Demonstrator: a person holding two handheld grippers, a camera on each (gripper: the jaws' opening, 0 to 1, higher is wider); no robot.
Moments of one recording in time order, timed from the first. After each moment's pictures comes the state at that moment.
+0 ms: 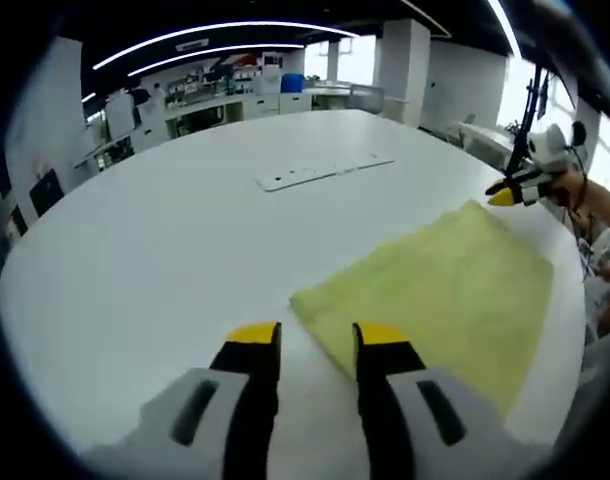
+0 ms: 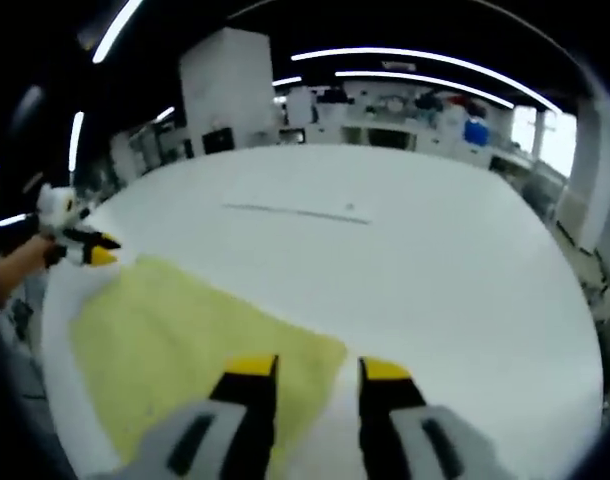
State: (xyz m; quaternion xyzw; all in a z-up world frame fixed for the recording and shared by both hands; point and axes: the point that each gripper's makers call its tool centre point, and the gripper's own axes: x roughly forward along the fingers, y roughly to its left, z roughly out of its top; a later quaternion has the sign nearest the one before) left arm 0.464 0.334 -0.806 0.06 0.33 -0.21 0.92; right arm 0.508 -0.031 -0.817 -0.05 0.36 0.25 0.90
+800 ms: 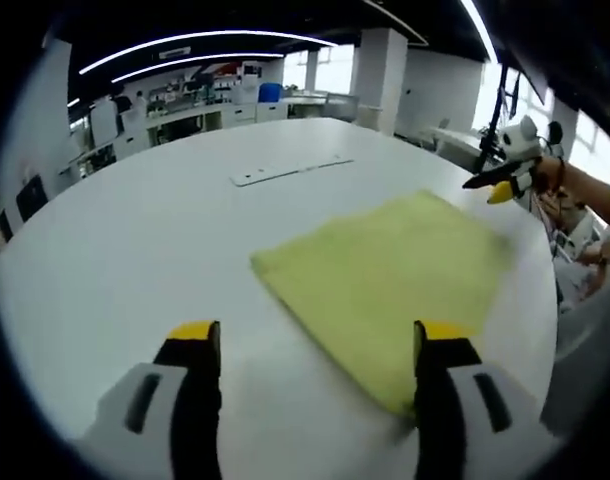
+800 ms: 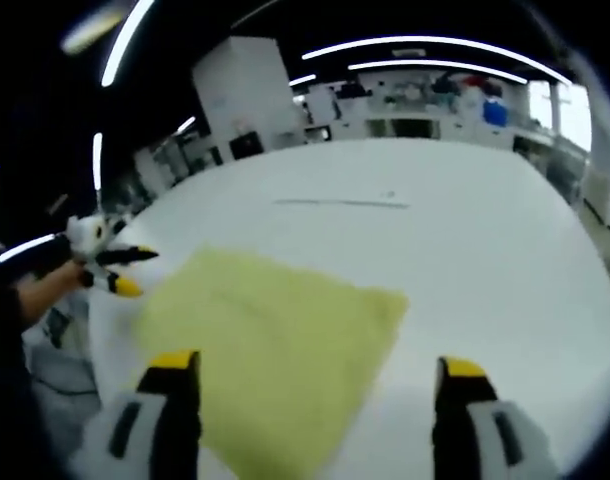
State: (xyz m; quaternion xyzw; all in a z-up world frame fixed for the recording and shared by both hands) left arm 0.388 0.316 -0.798 0.05 0.31 -0.27 0.91; right arm 0.429 -0.014 -0.797 0.02 0.38 0.33 0.87
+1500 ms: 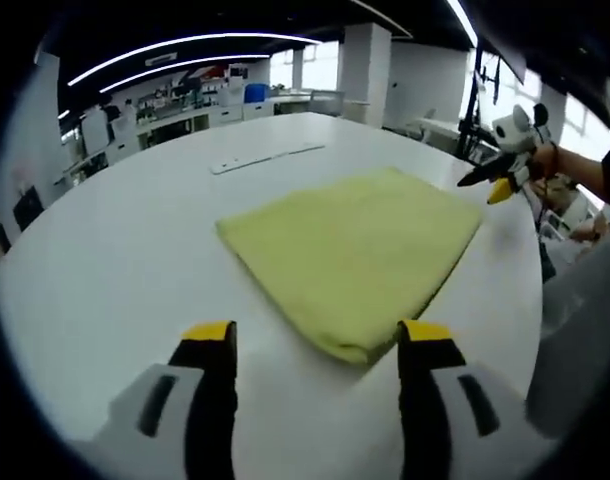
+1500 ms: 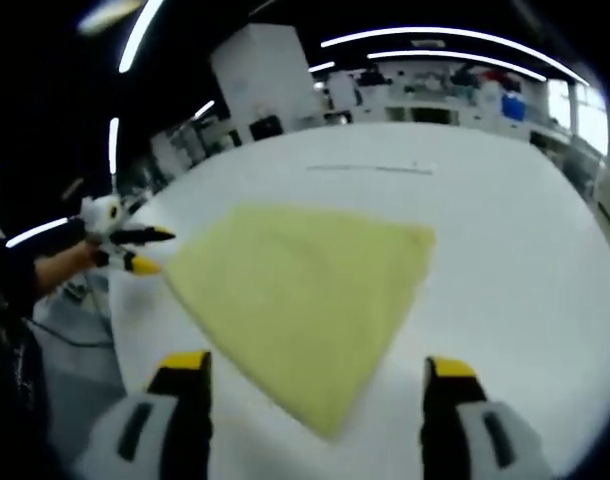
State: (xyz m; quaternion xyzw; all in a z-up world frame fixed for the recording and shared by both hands) left arm 0.327 0.298 -0.810 0.07 0.31 -0.28 0.91; right arm 0.348 -0.020 -0.817 -0.02 0.39 0.35 0.85
